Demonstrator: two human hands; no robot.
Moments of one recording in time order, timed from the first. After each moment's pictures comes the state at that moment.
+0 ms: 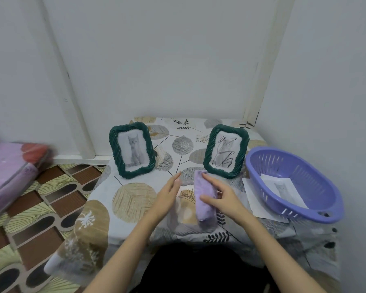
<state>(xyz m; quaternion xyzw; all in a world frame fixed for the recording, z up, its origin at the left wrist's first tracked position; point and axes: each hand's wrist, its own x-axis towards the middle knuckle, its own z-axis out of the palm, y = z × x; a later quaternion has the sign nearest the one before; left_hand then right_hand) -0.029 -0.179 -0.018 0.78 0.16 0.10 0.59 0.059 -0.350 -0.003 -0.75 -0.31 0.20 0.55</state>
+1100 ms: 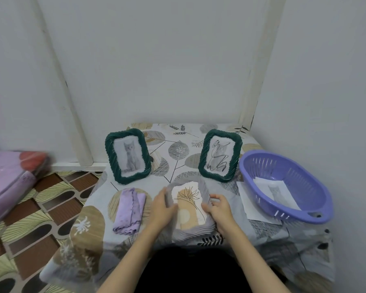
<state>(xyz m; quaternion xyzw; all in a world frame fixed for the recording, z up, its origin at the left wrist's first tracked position) -0.024 -0.188 -0.047 0.82 0.27 0.13 0.48 0.058 -0.345 -0.049 -0.73 -0.04 0.21 0.65</state>
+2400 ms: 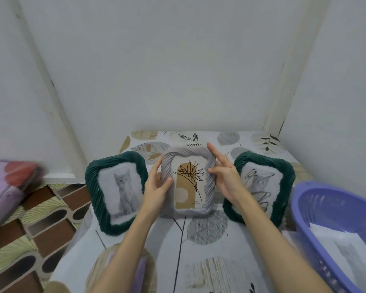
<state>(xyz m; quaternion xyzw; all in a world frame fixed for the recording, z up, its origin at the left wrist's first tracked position) 0.119 -0.059 -0.009 0.64 0.17 0.27 0.70 0.244 -0.200 0.015 -0.50 -0.22 0.27 0.80</state>
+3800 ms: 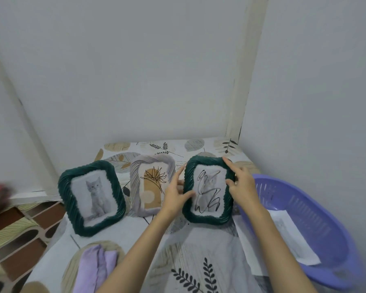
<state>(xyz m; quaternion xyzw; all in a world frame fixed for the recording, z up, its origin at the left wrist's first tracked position) 0.141 -0.182 0.018 0.76 0.10 0.16 0.63 0.220 -0.354 0.041 -0.87 -0.21 -0.10 0.44</state>
